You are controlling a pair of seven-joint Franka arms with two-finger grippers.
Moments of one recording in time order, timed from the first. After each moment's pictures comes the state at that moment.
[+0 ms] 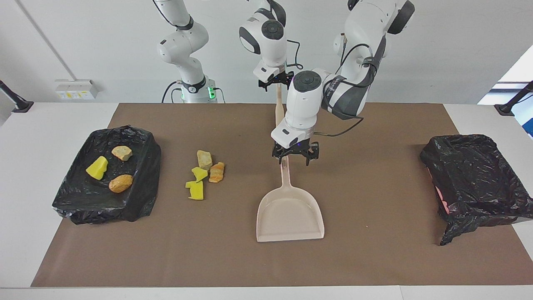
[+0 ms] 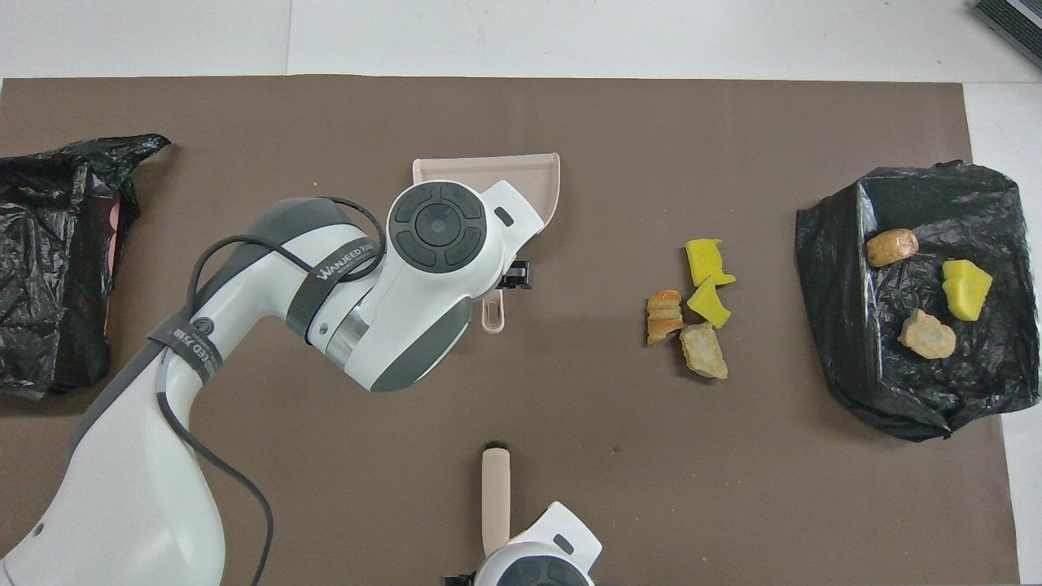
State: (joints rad) left arm -0.18 0.41 -0.53 -1.62 0.26 2.05 -0.65; right arm 0.88 -0.16 0.10 -2.35 0.34 2.11 0.80
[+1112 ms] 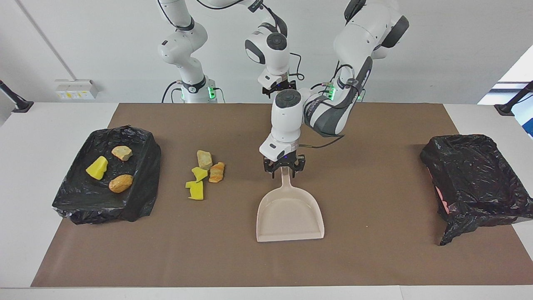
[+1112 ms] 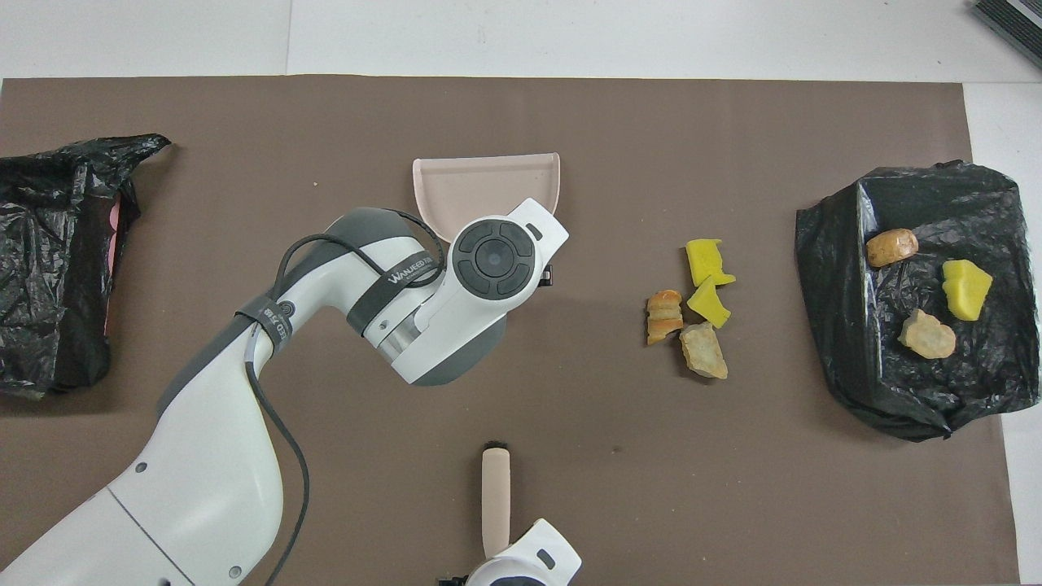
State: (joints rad) left arm -0.21 0.54 -0.55 -1.62 0.43 2.16 -0.86; right arm 0.95 -0.08 0.09 -2.41 0.34 2.26 0.86
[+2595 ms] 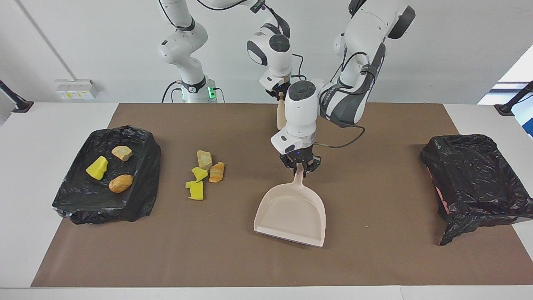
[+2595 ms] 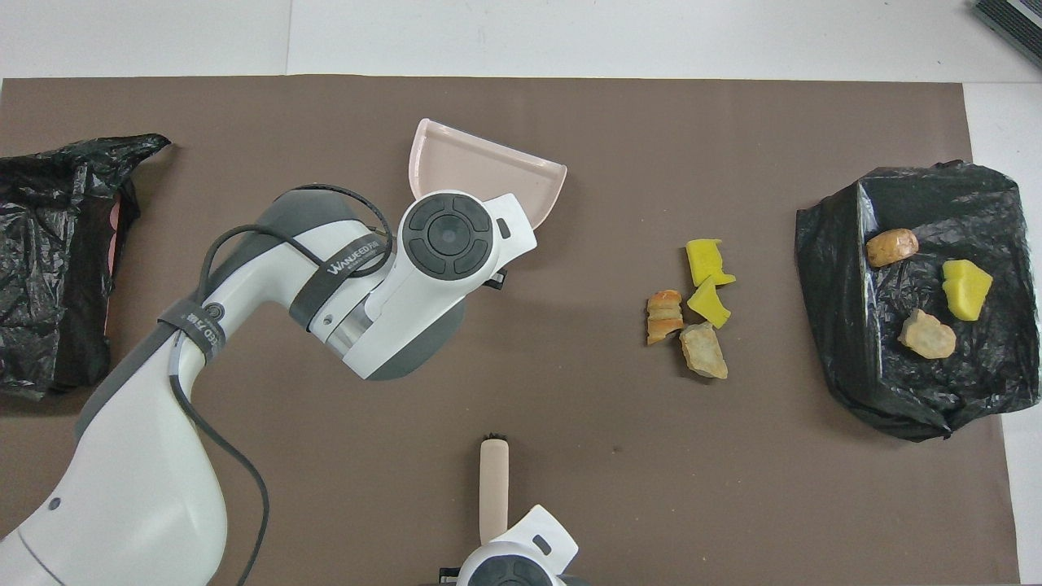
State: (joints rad) left arm -0.14 0.44 -0.55 -1.64 0.42 2.04 -0.34; right arm 0.91 -0.08 0.08 -2.34 0.31 2.15 0.85
